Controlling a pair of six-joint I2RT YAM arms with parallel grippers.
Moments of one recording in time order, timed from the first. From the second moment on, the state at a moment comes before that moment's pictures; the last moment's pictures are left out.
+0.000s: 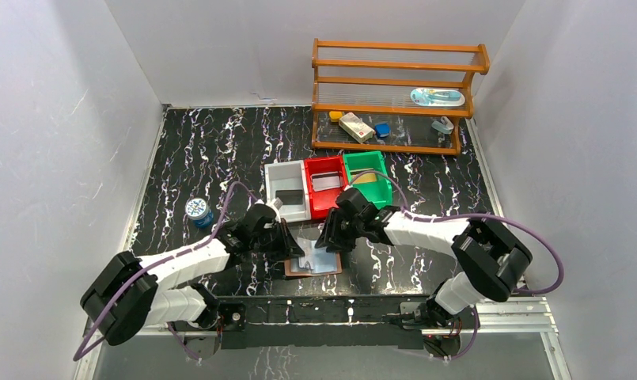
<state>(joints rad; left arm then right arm) -0.75 1.19 0.43 -0.05 0.25 -0.99 0.88 1.50 0.73 -0.16 -0.23 1.06</state>
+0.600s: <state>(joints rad) -0.75 1.10 0.55 -0.23 0.20 -0.88 0.88 1.33 0.71 -0.13 -0.08 1.00</state>
